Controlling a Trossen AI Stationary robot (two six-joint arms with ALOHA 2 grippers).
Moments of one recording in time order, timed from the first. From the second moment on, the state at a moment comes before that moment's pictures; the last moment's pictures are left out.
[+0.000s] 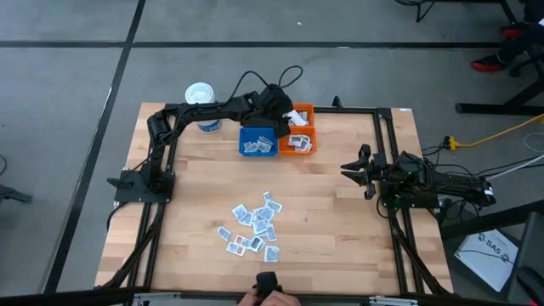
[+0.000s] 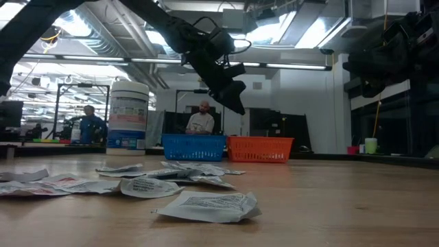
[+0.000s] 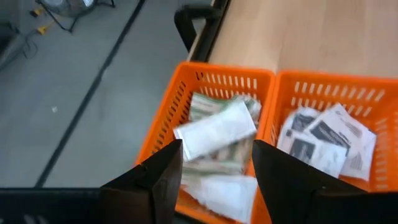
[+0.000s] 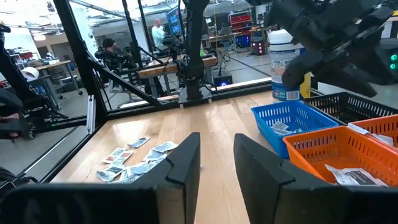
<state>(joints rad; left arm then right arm) 0.49 2.01 1.56 -0.24 -0.09 0.28 -0.13 0.02 0.01 0.02 -0.07 0.18</state>
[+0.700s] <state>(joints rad) 0.45 1.89 1.56 -0.47 0.00 0.22 -0.13 0.02 0.01 0.02 -0.07 0.18</state>
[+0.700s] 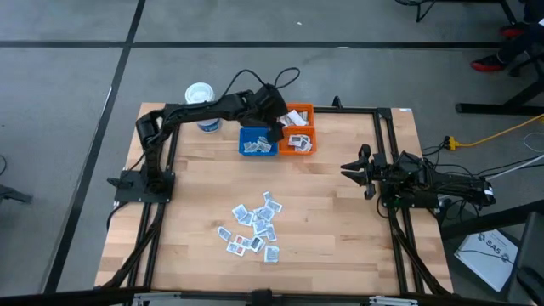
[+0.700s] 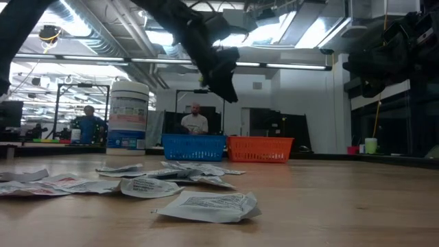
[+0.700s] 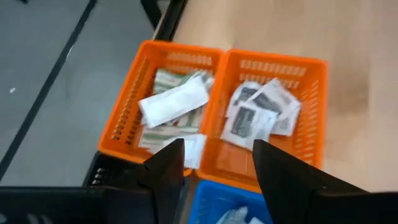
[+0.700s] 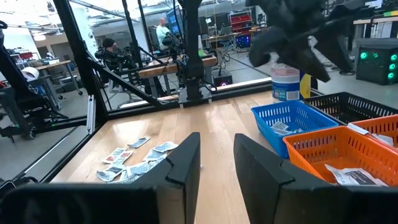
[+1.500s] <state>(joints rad) -0.14 1.79 1.56 -0.81 0.02 0.22 -0.13 0.02 0.01 0.02 -0.07 0.18</state>
